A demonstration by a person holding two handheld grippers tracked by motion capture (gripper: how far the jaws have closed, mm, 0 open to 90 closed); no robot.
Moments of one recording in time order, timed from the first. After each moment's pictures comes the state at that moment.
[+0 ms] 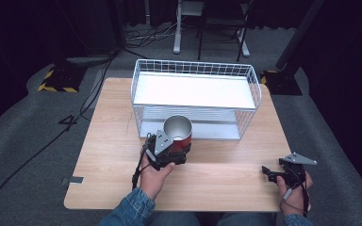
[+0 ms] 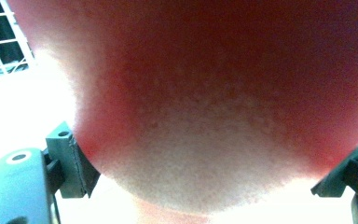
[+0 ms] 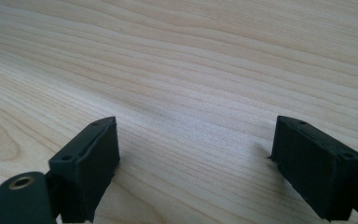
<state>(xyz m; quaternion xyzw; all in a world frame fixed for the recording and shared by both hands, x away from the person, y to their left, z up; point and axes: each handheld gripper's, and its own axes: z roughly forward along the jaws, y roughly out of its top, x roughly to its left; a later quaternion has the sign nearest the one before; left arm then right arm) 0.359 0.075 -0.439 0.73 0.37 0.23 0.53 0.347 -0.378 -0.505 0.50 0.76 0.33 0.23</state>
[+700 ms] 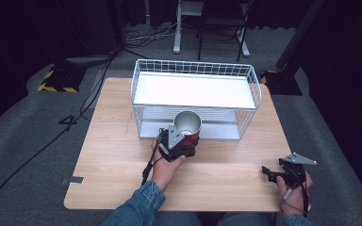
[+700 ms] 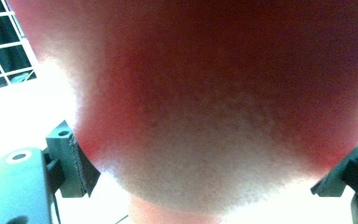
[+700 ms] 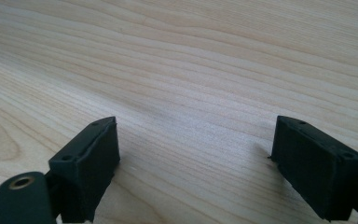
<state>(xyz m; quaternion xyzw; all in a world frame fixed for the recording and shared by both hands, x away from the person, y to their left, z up) 0.393 0.045 -0.462 0.72 0.36 0.26 0.53 0.347 -0.378 -0.505 0.50 0.76 0.33 0.23</state>
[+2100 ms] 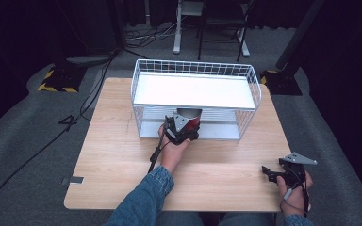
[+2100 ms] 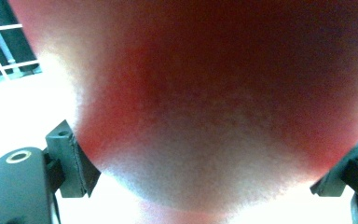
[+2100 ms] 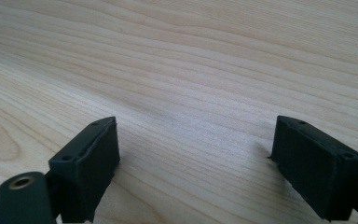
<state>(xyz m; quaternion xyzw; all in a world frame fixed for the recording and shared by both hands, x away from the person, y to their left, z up) 0.459 0.028 -0.481 0.71 0.40 0.28 0.51 0.347 -0.378 -0.505 0.50 0.76 0.33 0.23</state>
